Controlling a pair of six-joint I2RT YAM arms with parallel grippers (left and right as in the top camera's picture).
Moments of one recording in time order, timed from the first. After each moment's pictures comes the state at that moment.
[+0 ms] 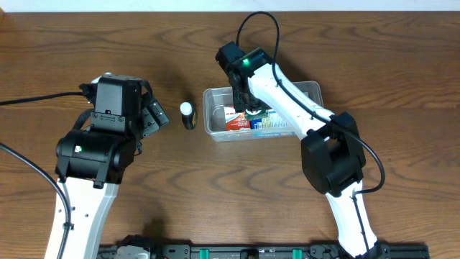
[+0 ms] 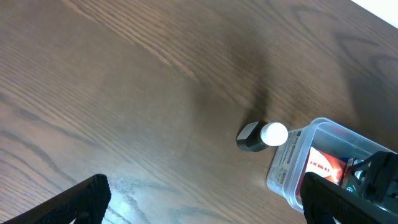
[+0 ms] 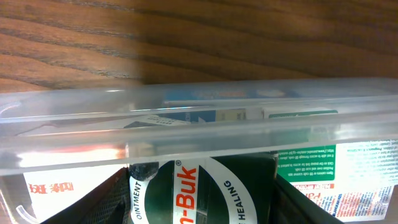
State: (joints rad) left arm -0.19 1.16 1.30 -1.13 -0.27 -0.65; right arm 0.60 2.29 1.99 -1.21 0.21 0.57
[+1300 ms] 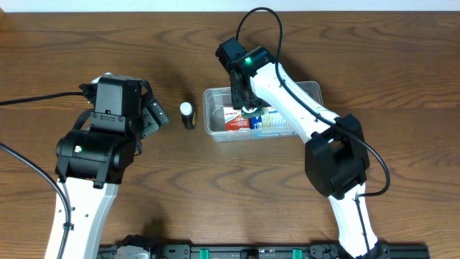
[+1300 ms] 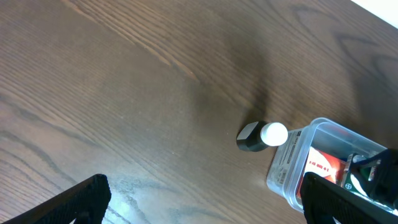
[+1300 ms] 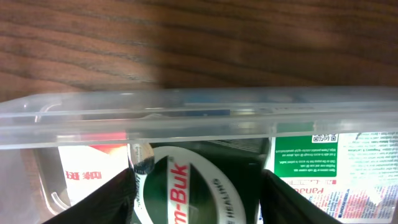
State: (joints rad) left arm -0.19 1.16 1.30 -1.13 -0.27 -0.65; right arm 0.60 2.26 1.99 -1.18 0.18 0.57
